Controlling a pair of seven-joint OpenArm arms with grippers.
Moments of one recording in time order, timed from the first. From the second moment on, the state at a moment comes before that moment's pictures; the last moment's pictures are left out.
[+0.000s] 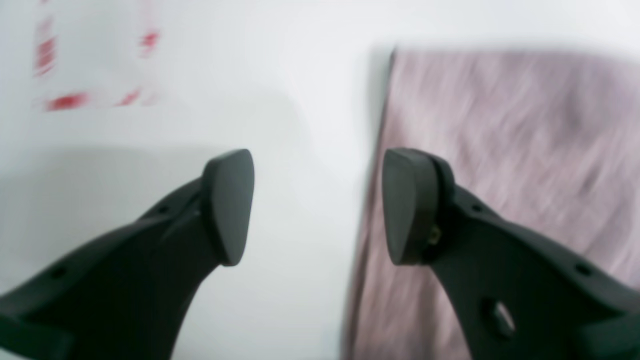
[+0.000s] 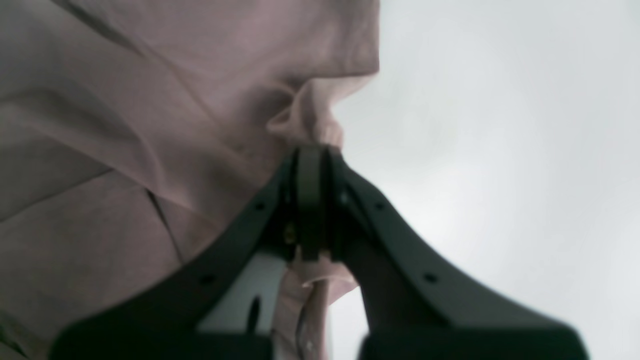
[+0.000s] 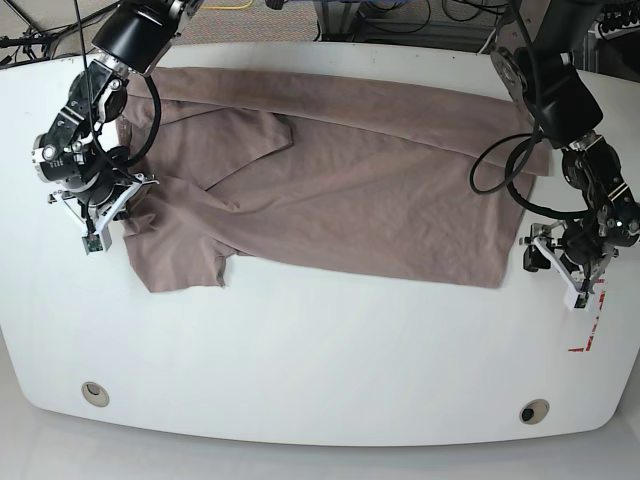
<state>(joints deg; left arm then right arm) -22.2 -12.9 -32.6 72.6 -6.2 -42.5 59.1 4.0 8.0 34.8 97.8 9.6 41.1 -67.4</state>
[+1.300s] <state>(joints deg) -32.6 -12.1 -28.5 43.0 -6.1 -42.7 47.9 4.0 8.0 34.8 97.8 9.5 41.1 -67.4</state>
